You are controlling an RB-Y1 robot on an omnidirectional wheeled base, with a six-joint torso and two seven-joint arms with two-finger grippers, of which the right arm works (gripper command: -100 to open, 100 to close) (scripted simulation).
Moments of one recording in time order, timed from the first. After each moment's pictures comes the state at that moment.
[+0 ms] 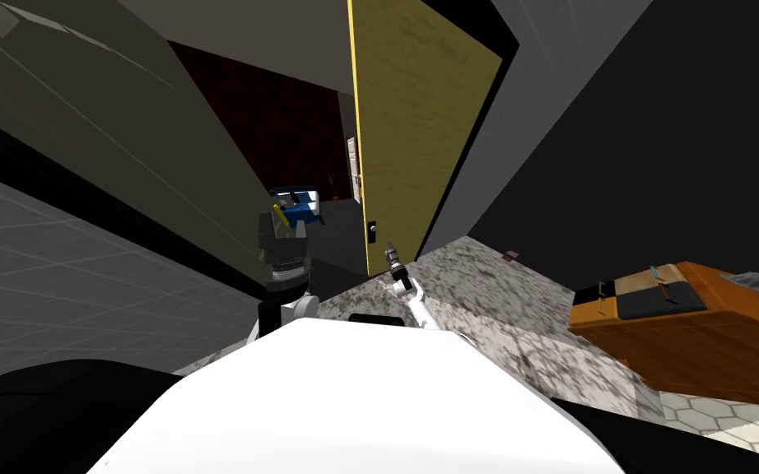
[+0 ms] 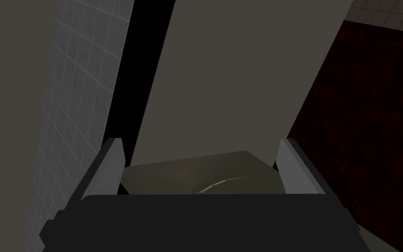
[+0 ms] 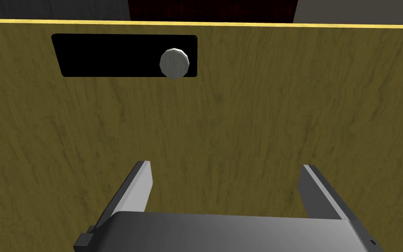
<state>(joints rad) -0.22 -0.02 0.28 -1.09 0.08 -0.41 -0.13</state>
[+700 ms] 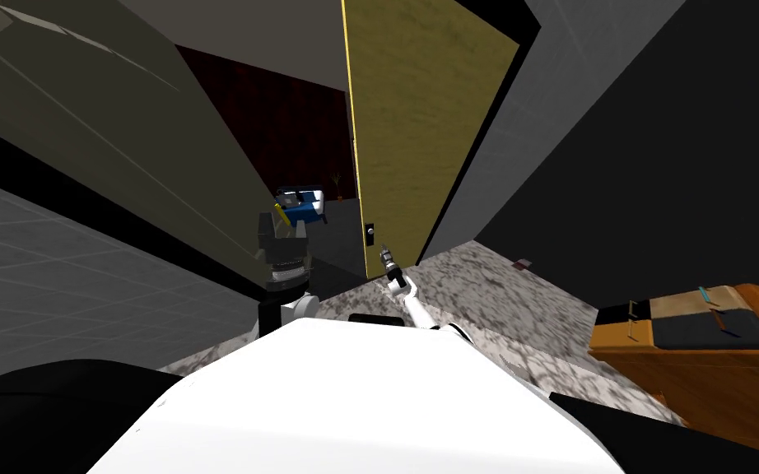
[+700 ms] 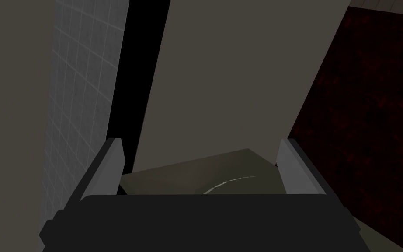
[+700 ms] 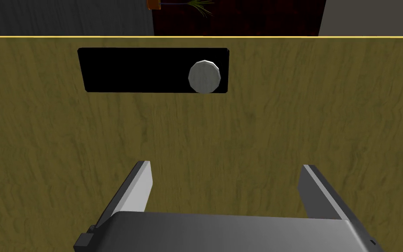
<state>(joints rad) -0.31 0.02 0.30 -0.93 0.07 -0.40 -0.14</state>
